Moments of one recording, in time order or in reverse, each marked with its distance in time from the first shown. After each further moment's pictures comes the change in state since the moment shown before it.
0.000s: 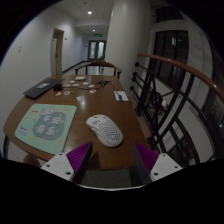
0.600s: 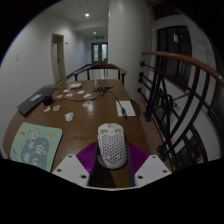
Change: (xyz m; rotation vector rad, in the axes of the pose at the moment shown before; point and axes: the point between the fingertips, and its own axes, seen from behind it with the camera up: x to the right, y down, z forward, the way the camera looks) arm 0.004 -0.069 0.119 0.023 -0.098 0.050
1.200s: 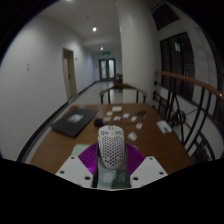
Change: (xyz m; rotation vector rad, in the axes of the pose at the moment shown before) arm -0.234 -0.069 -0.116 0.181 -0.074 0.029
